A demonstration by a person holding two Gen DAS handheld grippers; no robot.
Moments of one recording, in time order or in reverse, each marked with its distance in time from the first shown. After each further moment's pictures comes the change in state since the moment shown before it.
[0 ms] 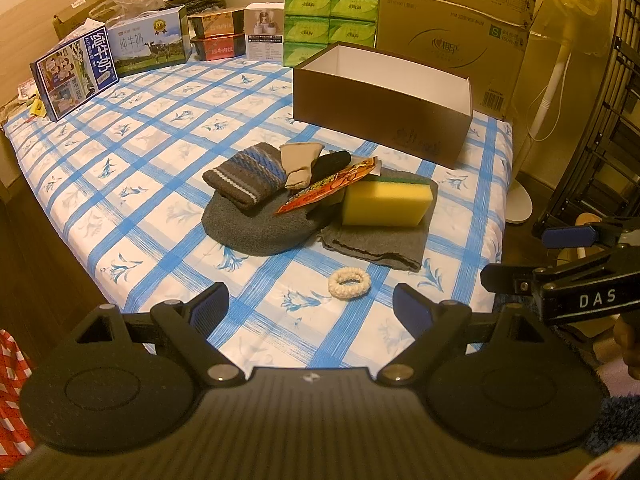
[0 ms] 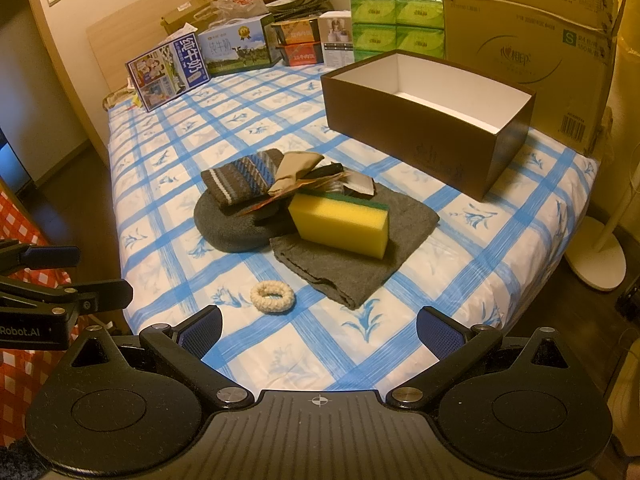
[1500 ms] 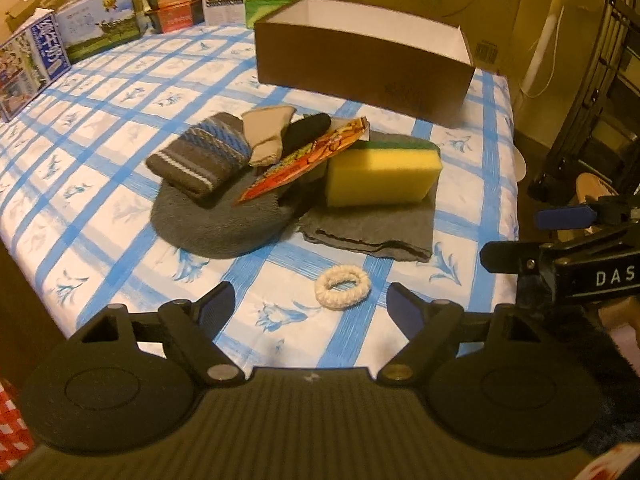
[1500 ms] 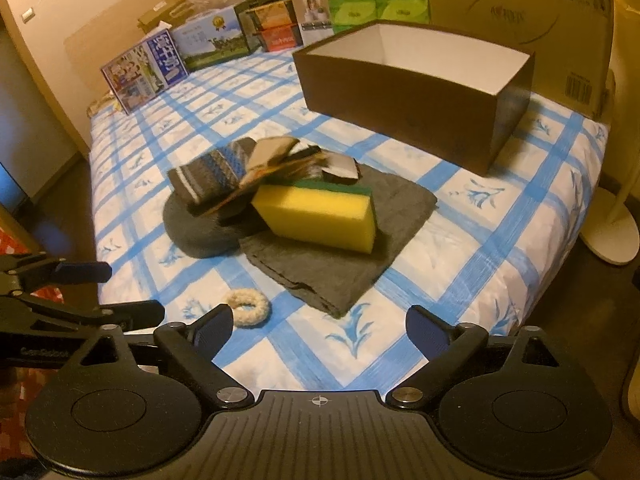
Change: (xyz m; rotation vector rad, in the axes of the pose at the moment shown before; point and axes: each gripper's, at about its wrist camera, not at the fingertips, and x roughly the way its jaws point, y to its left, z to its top) left arm 0.101 -0.011 0.014 0.092 0.107 -0.059; right arm 0.056 -0.032 0.005 0.078 0.028 0.012
